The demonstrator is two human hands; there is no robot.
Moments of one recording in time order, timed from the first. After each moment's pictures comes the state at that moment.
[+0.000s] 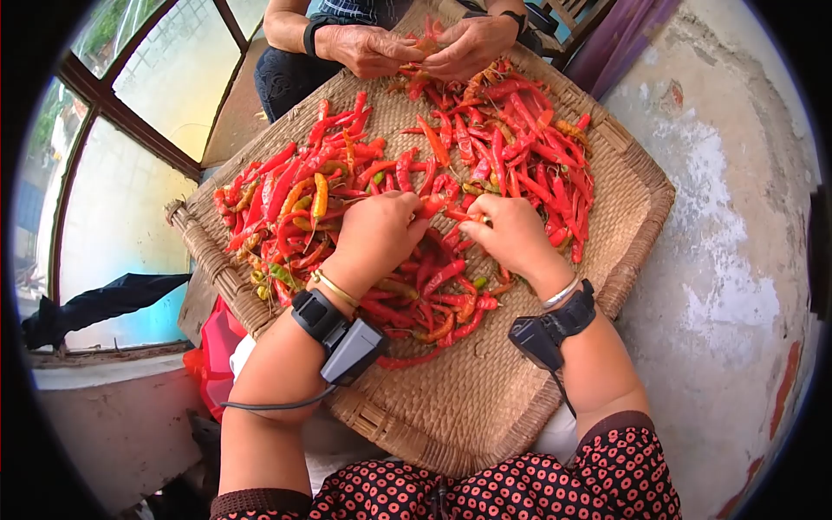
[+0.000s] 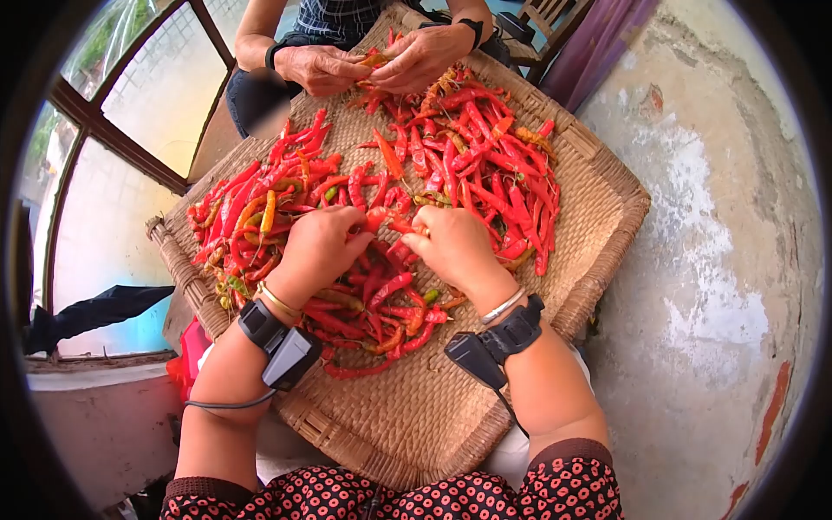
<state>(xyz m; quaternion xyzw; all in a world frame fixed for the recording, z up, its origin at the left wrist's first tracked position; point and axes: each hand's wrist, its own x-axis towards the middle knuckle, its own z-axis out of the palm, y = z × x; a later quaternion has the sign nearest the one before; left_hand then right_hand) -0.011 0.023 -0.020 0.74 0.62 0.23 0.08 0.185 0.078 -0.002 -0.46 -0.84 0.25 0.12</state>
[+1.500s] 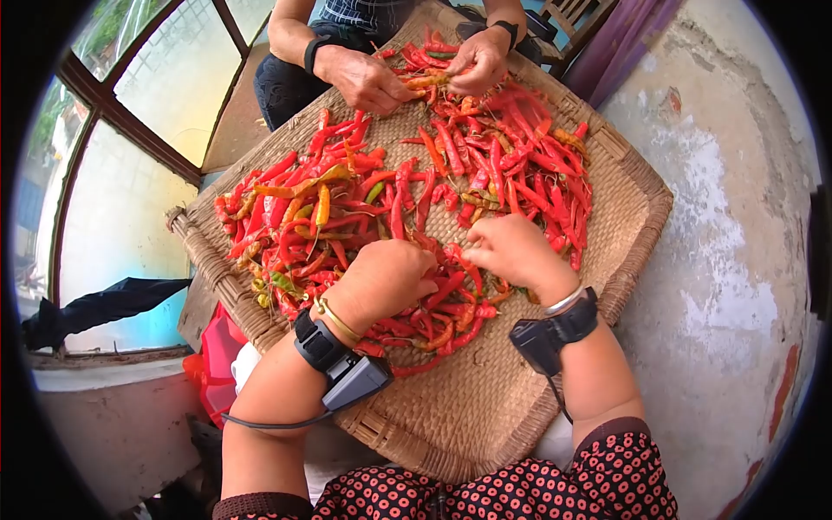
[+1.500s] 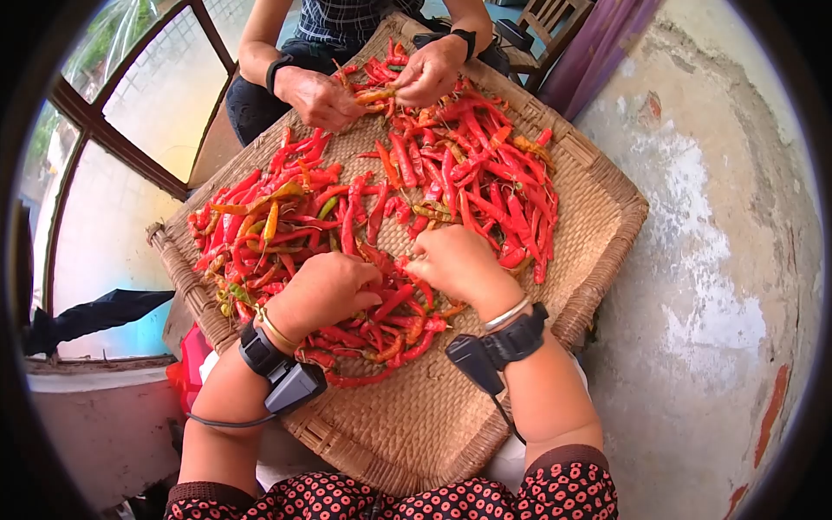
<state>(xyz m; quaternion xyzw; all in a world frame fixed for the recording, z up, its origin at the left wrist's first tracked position) 0.000 0.002 0.001 0.79 0.56 0.07 0.23 0.193 0.080 0.004 -0.42 -0.86 0.28 0.02</state>
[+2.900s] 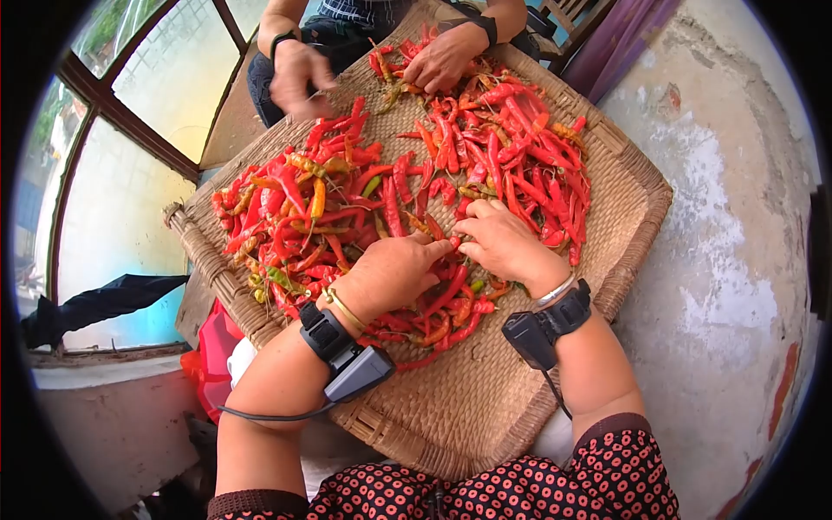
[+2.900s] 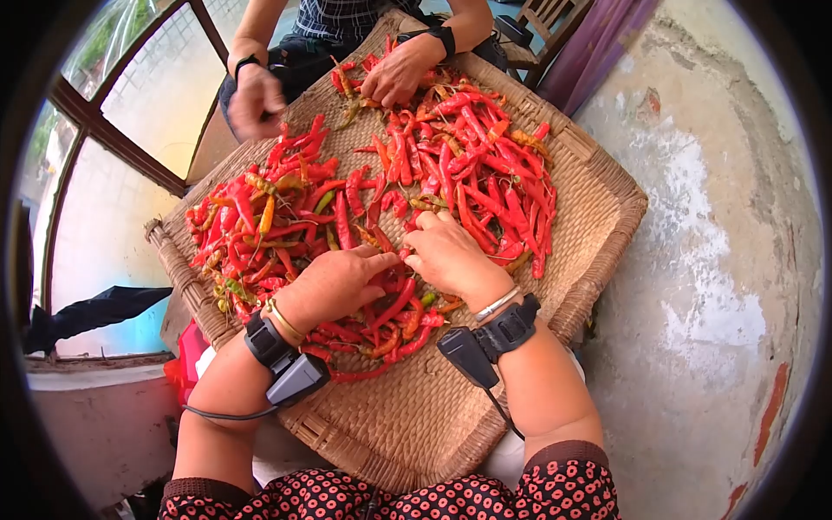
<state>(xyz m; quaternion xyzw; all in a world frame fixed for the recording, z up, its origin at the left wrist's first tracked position) 0.006 0.003 -0.016 0.80 0.53 0.08 0.25 0.194 0.082 -0.022 -0.33 -0.92 0.21 0.07</state>
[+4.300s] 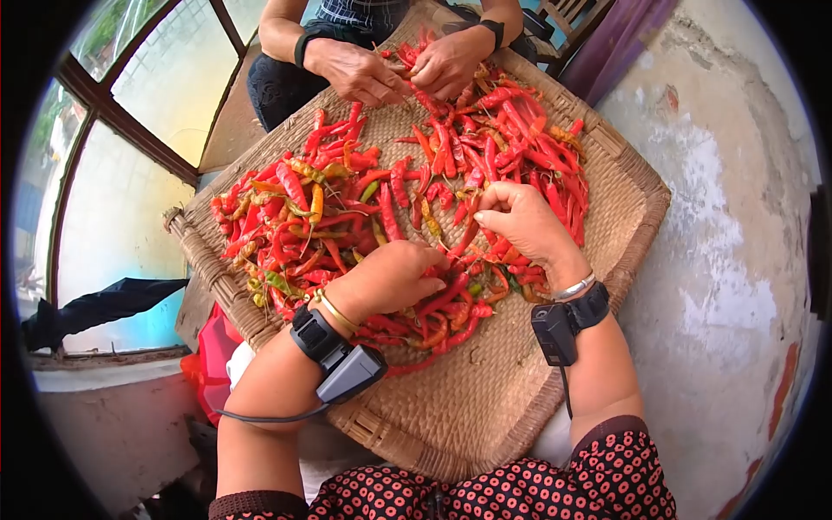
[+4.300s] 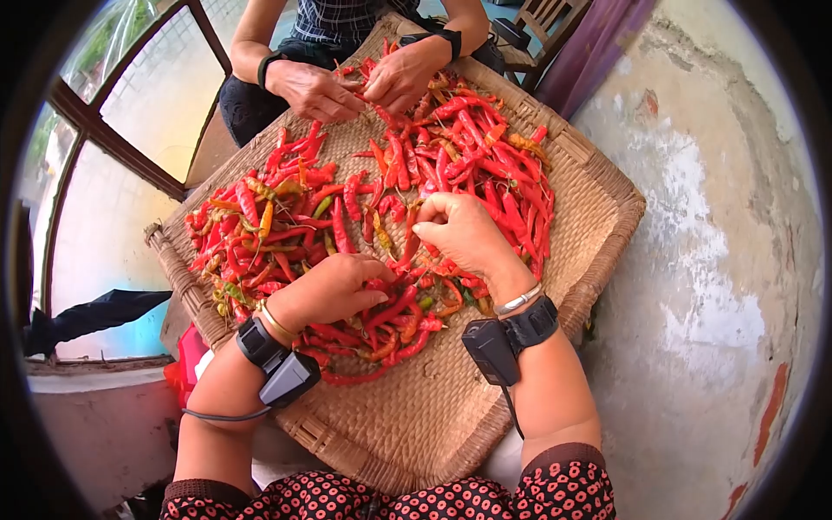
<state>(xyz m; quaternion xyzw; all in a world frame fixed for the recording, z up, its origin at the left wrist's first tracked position) 0.000 0.009 -0.015 0.79 0.47 0.16 0.36 0.197 0.099 0.009 -0.43 -0.71 0.52 0.19</state>
